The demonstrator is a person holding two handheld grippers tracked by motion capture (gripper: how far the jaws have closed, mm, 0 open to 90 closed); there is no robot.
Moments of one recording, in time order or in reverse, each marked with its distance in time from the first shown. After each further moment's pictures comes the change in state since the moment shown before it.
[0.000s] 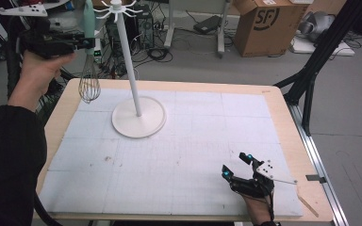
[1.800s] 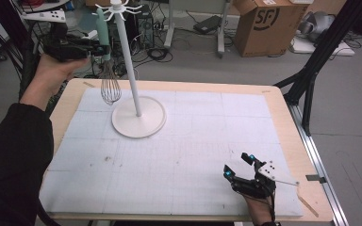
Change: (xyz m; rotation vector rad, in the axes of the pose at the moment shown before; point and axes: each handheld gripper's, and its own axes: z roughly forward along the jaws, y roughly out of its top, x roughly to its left) left arm -0.002 -0.008 0.030 0.034 -0.138 0.012; right arm -0.001 0.000 -0.005 0.002 -0.021 0.004
